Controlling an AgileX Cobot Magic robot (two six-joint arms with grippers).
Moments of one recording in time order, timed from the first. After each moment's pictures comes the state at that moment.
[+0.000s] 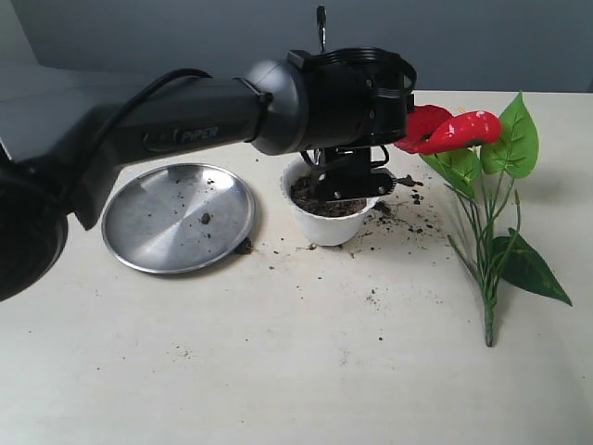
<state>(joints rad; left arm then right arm) -0.76 2.22 -1.82 0.96 0.88 1.57 -0.01 0.01 0.00 0.04 0.33 -0.07</state>
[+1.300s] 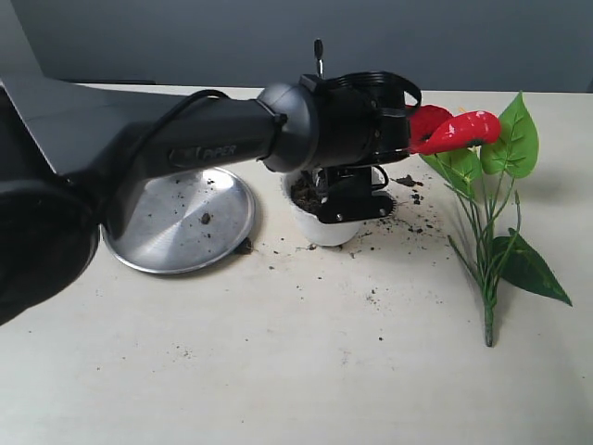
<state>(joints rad) -0.77 2.27 -1.82 0.89 0.90 1.58 -0.01 0.01 0.00 0.04 0.33 -0.07</state>
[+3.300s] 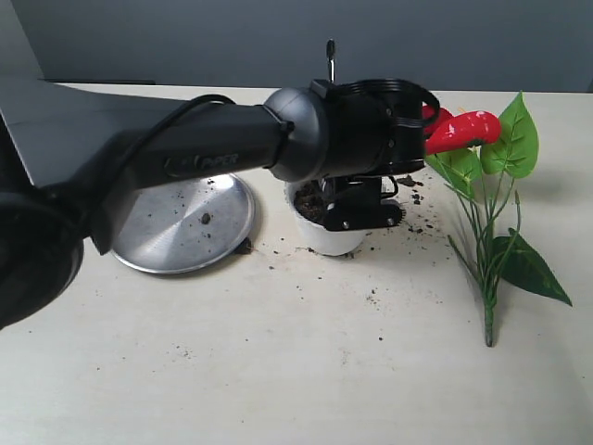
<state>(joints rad) -0.81 2.23 -1.79 0.91 0.93 1.59 -0.01 0.01 0.00 0.04 0.33 -0.07</state>
